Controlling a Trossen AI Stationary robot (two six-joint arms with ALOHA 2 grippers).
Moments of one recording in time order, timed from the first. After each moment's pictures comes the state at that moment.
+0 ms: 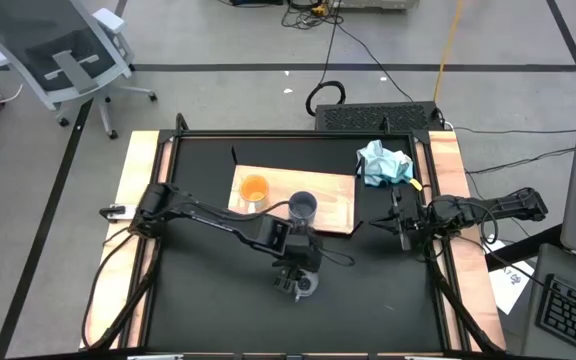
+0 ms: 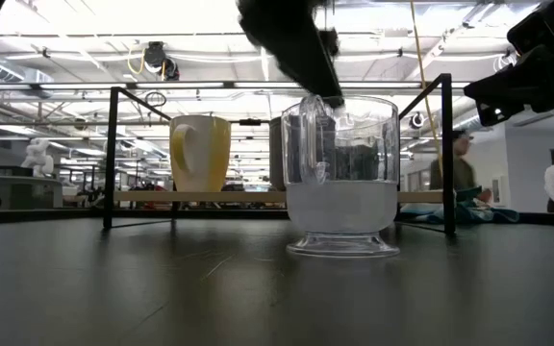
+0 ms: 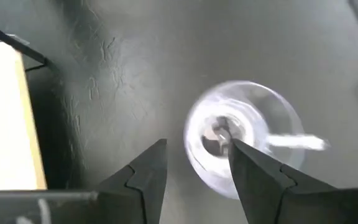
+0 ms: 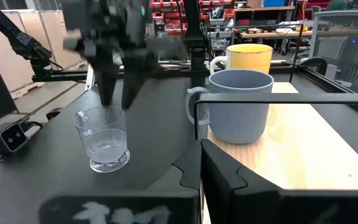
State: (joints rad) left arm -0.24 2.05 1.76 -0.76 0.08 0.12; right arm 0.17 0.07 0.05 -0.12 0.10 0.08
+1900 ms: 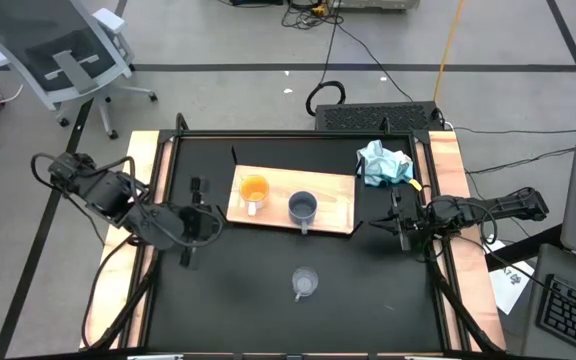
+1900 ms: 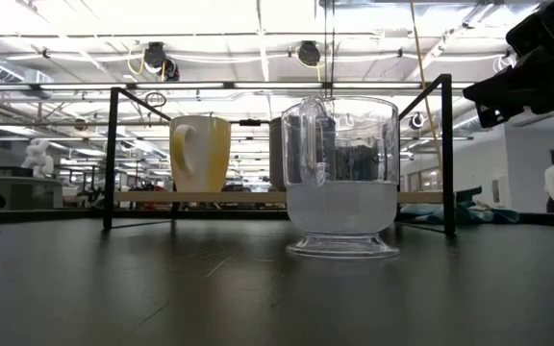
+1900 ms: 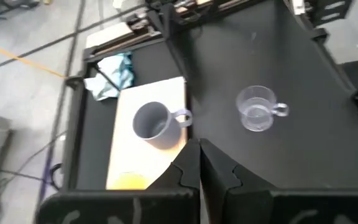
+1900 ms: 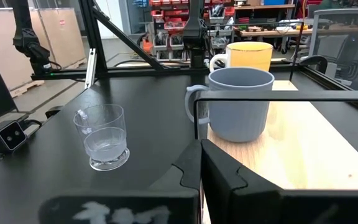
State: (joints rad) left arm -0.52 1.35 1.76 -1.19 -0.50 -0.06; right arm 0.17 0.08 0.05 -0.11 0.10 0.09
